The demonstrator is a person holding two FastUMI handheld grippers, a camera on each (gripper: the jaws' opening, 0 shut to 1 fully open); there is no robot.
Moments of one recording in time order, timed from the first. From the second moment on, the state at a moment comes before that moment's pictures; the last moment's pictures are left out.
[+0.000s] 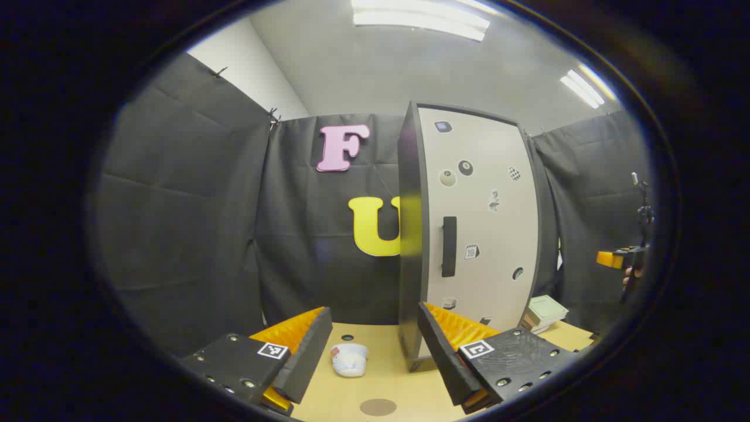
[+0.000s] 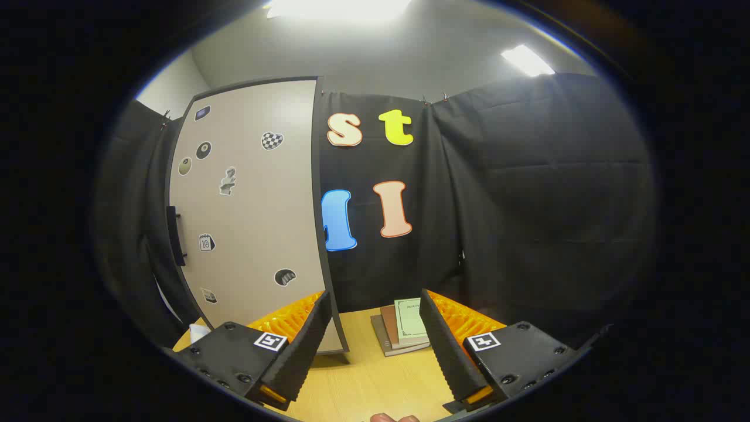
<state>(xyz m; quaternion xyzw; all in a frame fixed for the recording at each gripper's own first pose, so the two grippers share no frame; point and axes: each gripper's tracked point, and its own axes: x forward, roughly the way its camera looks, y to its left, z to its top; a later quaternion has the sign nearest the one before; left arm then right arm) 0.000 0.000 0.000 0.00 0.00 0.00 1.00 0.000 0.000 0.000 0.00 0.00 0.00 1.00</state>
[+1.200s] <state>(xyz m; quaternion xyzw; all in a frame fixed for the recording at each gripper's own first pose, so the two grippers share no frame) 0.010 -0.016 -0.041 -0.02 0.03 -0.02 1.00 0.001 0.004 0.003 -0.01 0.02 -0.01 1.00</state>
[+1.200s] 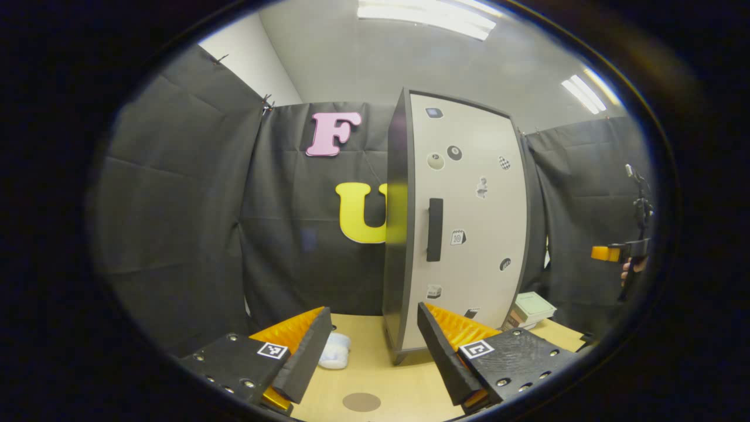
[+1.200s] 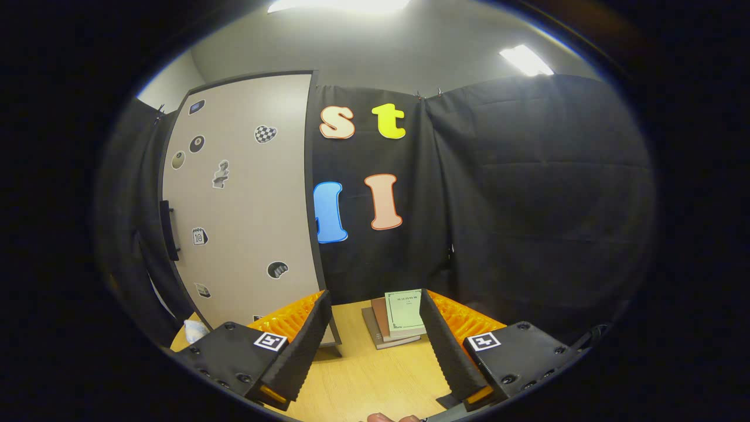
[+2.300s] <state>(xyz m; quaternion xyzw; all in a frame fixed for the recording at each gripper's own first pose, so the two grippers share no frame) -0.051 0.023 -0.125 -0.06 0.09 0.07 0.99 0.047 0.263 0.116 -0.03 -0.01 0.20 0.98</state>
